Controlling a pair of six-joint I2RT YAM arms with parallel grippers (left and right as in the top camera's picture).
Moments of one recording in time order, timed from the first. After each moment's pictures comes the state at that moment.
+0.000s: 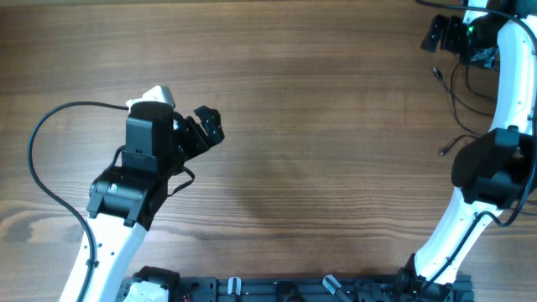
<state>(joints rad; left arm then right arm) -0.23 1.05 0.93 -0.62 0.03 -0.69 -0.23 2.19 2.26 -1.35 -0.16 0.03</state>
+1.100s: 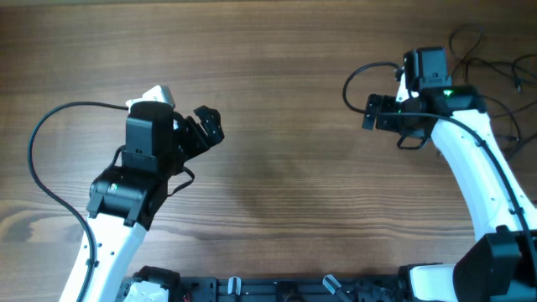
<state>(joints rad) -0.23 1.05 0.93 -0.62 0.03 -0.69 0.08 1.55 1.22 -0.89 0.00 0.26</state>
